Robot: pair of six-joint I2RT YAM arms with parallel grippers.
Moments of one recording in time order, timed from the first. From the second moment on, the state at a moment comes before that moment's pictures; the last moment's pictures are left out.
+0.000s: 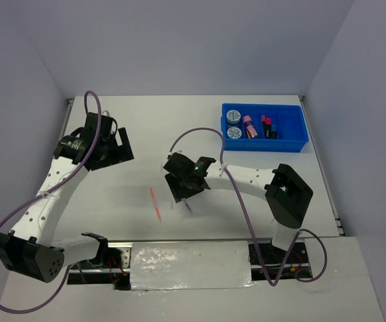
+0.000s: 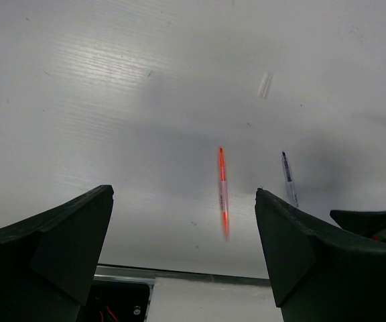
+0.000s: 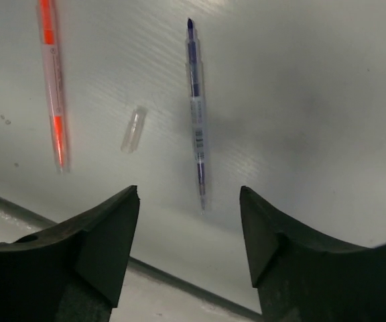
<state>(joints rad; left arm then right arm) -0.26 1.20 1.29 -1.04 -0.18 -0.54 1.01 1.73 1.25 -0.65 0.13 0.55</state>
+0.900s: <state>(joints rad) -0.23 1.20 1.26 -1.03 -0.08 -0.45 0.97 1.90 1.24 -0.53 0.09 0.53</state>
